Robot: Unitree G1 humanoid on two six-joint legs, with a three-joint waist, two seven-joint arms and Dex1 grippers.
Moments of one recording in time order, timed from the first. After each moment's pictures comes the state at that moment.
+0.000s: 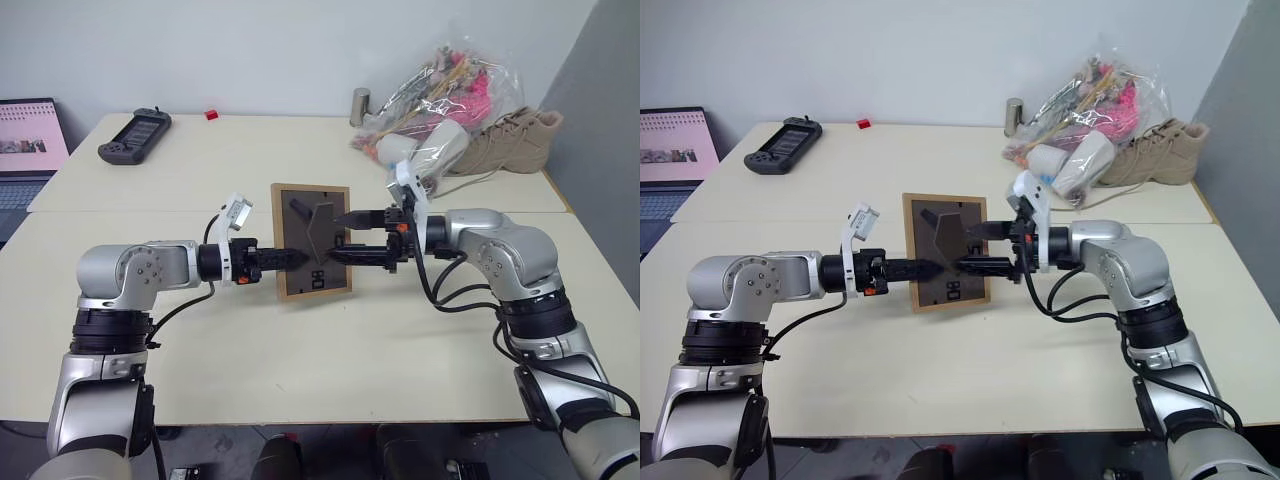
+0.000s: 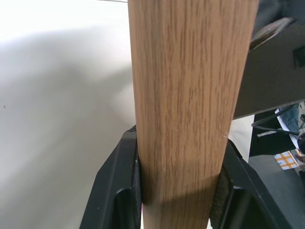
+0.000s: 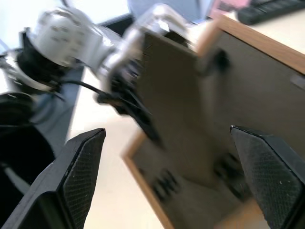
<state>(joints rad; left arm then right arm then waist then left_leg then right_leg) -0.70 0.67 0.10 0.13 -0.77 1.29 -0.91 -0.83 -0.46 0.15 0.05 0.48 0.77 1.05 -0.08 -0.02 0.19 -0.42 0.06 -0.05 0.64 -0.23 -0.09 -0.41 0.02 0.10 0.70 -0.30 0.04</state>
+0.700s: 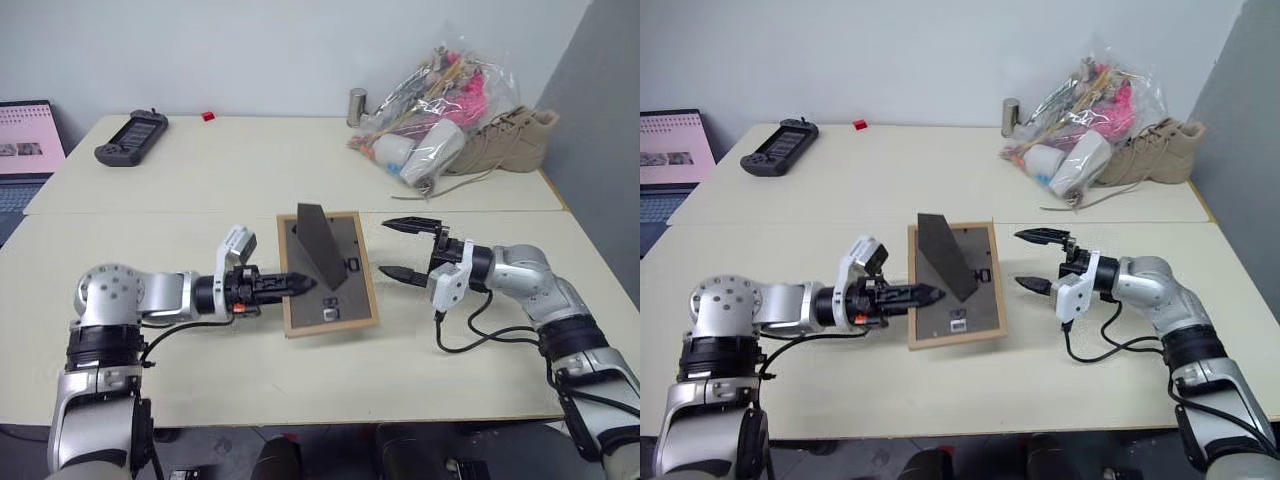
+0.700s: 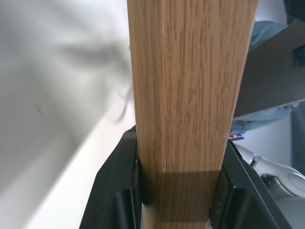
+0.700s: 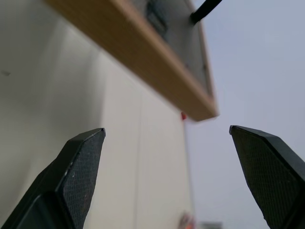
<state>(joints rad) -0.57 0.63 0.20 0.24 -1.51 1.61 -0.48 -0.73 -0.57 0.18 0.57 -0.48 -1.18 0.52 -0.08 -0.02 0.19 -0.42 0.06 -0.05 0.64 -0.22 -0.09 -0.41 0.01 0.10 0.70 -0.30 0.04</state>
